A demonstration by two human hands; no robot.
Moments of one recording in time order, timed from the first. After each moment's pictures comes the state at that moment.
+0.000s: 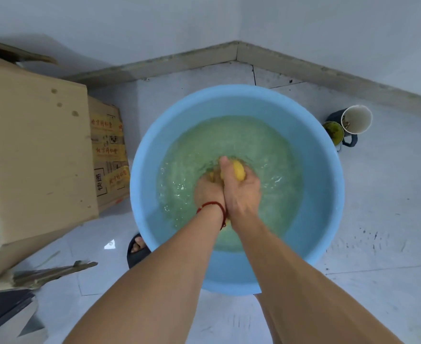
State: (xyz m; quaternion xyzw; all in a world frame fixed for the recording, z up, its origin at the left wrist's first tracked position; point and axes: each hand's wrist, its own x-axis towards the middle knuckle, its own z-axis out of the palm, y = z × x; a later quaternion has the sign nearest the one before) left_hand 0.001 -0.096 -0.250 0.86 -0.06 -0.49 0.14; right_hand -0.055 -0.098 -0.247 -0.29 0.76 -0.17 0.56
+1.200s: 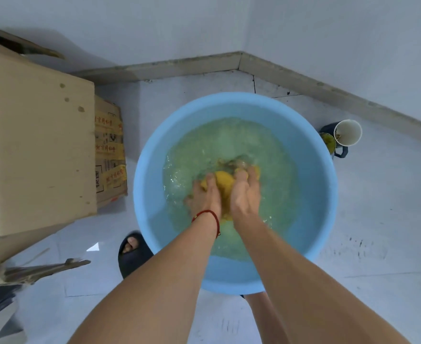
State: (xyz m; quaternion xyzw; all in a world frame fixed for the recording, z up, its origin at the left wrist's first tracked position) left_hand 0.003 -0.075 -0.254 0.86 0.04 -0.49 0.12; right_hand -0.057 -0.099 -0.247 -0.26 0.77 -0.14 0.56
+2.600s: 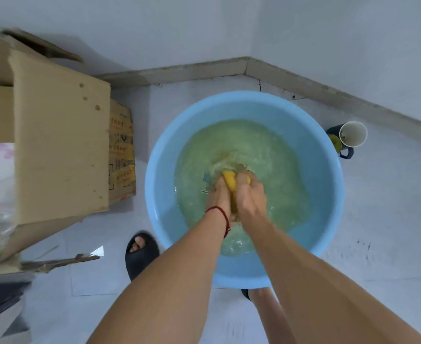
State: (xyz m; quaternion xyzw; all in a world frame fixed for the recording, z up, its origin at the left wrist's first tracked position) left_hand 0.001 -0.063 -0.274 0.77 0.13 -0.59 0.20; right_hand -0.061 -0.086 -0.240 -0.32 0.74 -0.10 0.58
